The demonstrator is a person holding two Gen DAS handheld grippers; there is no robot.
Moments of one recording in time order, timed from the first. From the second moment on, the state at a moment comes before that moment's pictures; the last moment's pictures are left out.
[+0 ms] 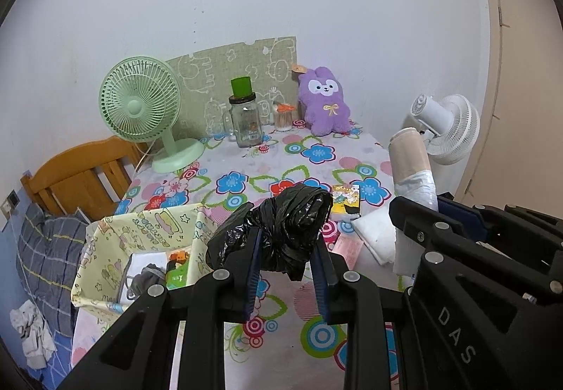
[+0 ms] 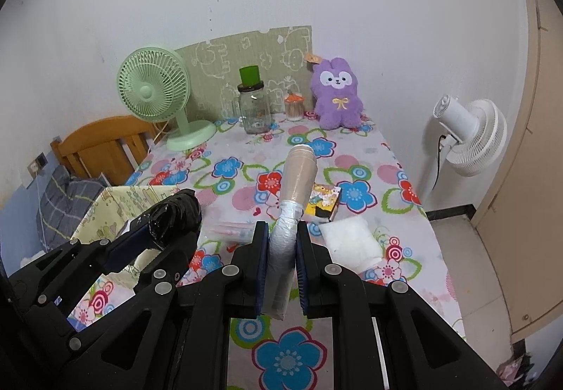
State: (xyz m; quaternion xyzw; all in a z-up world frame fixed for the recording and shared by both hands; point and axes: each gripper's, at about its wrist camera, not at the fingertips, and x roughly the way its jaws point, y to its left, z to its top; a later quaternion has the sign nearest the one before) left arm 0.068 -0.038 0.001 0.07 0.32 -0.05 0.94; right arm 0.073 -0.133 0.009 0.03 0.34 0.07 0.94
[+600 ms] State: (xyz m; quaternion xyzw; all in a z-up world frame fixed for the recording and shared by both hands) left arm 0.088 0.004 0.009 0.08 0.32 -0.04 0.94; right arm 0.097 -0.085 0.018 0.02 0.34 0.08 0.94
